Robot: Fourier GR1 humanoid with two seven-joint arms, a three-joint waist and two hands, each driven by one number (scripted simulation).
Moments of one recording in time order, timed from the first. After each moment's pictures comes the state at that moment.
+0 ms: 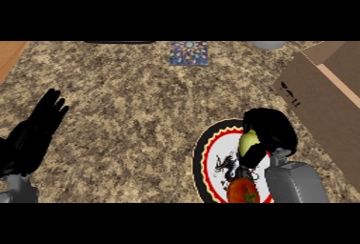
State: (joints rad) left arm -0.06 0.22 0.19 -1.65 0.22 -0.09 0.29; right arm -0.25 -0.01 0.08 -1.57 1.26 0.48 0.35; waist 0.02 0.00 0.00
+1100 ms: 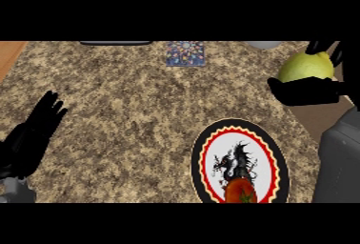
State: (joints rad) left arm -0.04 0.22 0.20 -1.66 0.22 -0.10 0.30; right arm -0.75 -0.09 -0.10 -1.93 1.27 0.67 0.70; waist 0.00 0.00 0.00
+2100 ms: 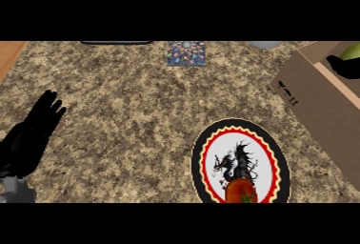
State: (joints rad) left arm -0.05 0.21 0.22 -1.66 0.21 -0.11 0.30; right arm -0.68 -0.39 -0.33 -1.60 1.15 0.41 0.42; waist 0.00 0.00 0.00
